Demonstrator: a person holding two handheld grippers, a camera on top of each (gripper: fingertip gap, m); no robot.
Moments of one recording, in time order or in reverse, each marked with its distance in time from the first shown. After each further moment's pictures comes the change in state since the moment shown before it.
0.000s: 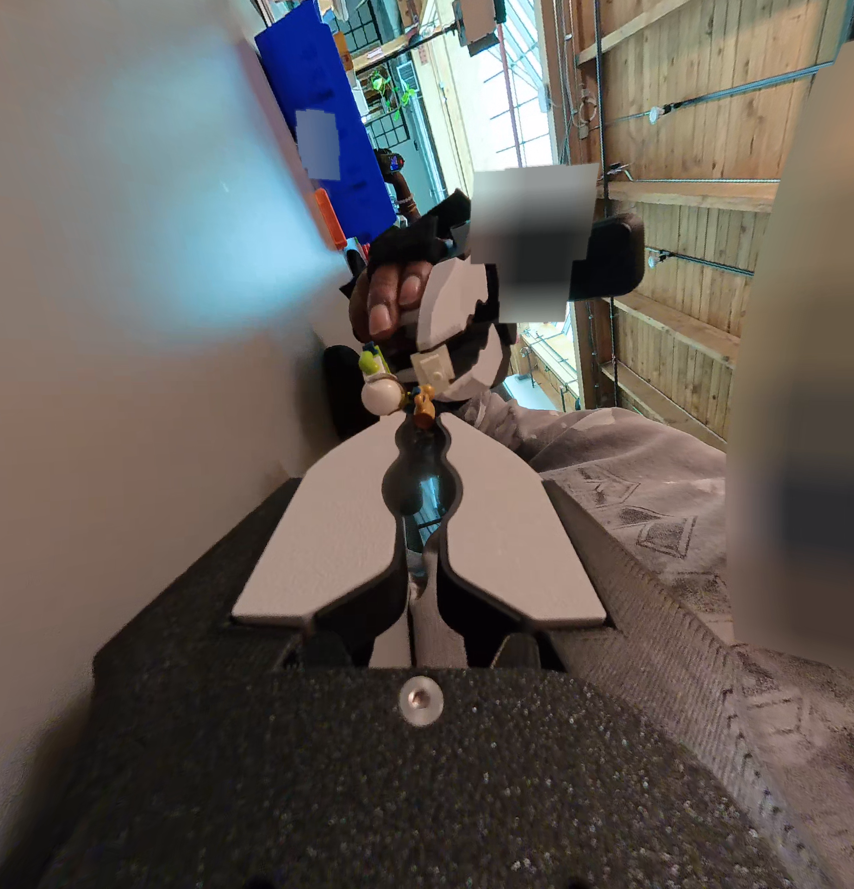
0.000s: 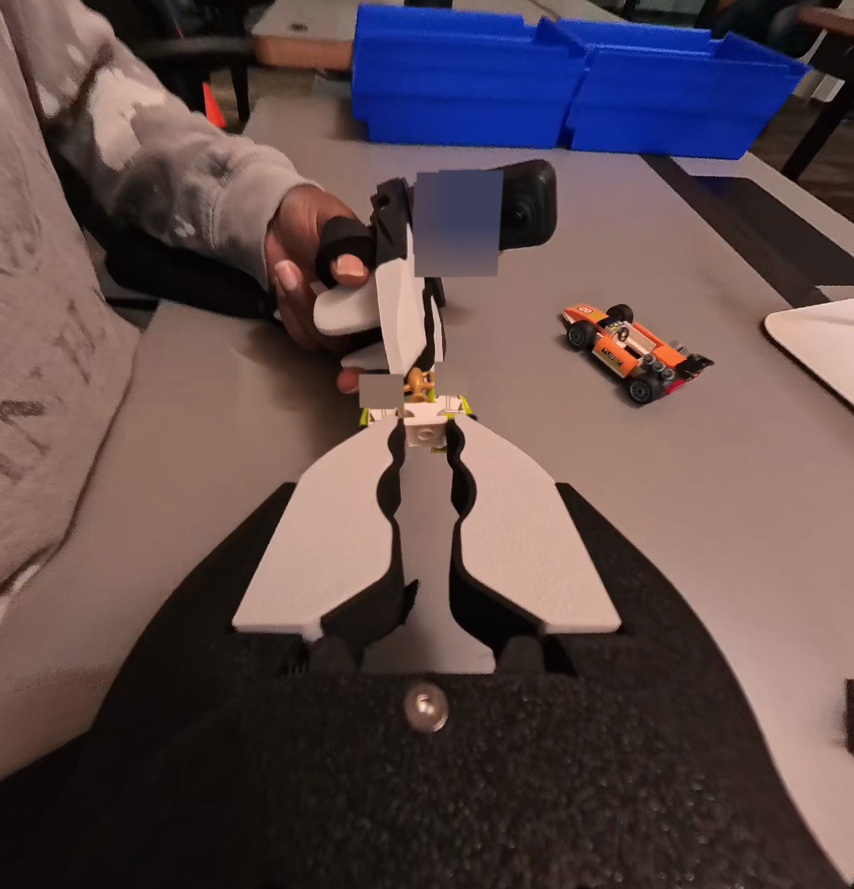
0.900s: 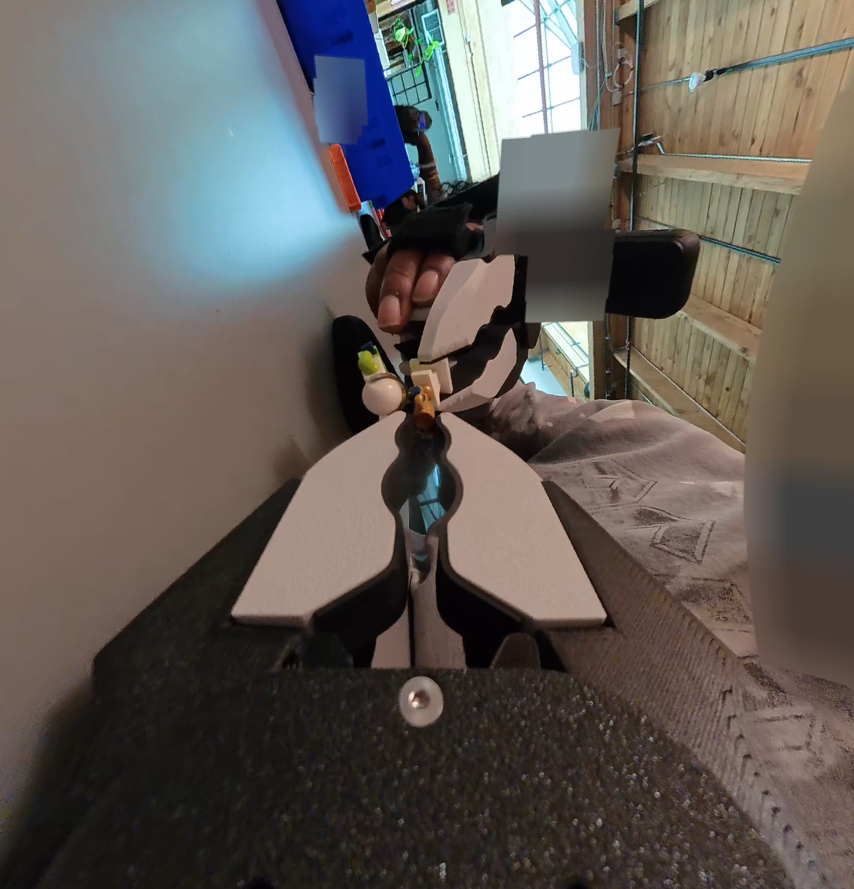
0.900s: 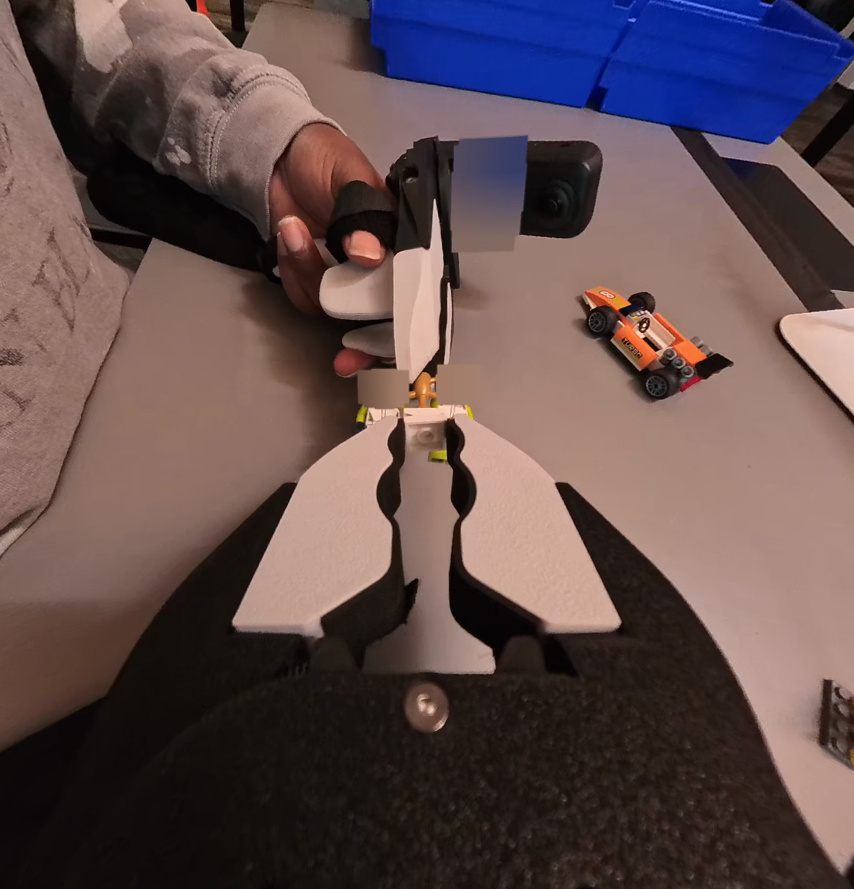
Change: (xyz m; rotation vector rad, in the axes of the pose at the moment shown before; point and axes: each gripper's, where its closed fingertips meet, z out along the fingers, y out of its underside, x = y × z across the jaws) left arm -0.005 0.012 0.006 -0.059 -0.038 -0.038; right arm -0.011 0.010 0.004 -0.090 -0.002 -0.090
